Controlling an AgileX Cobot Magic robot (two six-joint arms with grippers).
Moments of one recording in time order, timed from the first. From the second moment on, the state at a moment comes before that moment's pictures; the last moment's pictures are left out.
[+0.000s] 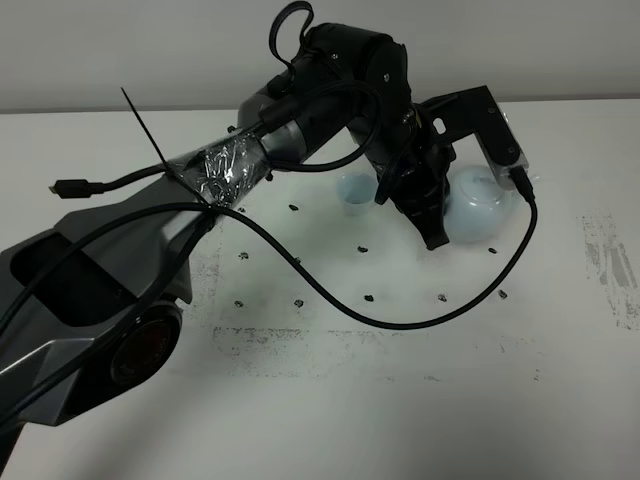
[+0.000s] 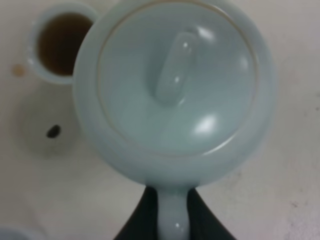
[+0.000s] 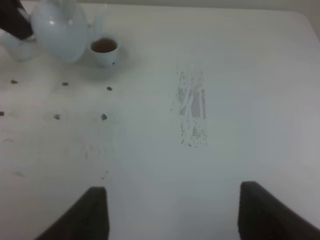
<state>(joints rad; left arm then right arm) -0.70 2.48 -2.38 -0.25 1.07 0.74 -0.07 -0.01 -0.49 0.03 1.07 -0.07</state>
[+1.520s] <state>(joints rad) -0.72 2.34 -2.38 -0.11 1.19 0.68 -0.07 -0.01 -0.49 0.03 1.07 -0.07</state>
